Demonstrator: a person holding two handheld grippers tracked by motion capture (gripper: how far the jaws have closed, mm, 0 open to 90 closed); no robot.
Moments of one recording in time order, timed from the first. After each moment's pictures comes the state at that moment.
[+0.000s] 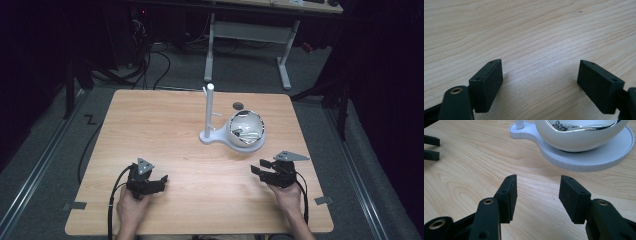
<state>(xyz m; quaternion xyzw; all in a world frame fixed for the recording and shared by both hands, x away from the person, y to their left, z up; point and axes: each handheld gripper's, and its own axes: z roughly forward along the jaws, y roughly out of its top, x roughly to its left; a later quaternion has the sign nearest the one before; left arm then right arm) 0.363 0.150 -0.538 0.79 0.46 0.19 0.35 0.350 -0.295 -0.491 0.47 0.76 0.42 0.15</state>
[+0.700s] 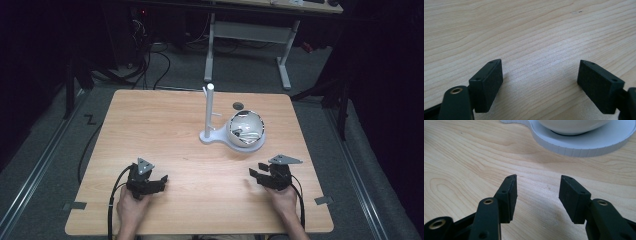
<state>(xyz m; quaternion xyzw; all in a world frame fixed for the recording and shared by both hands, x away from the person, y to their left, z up) 0.363 0.150 -0.538 0.79 0.46 0.19 0.35 0.353 -0.291 -0.516 0.49 0.77 0.39 0.16</state>
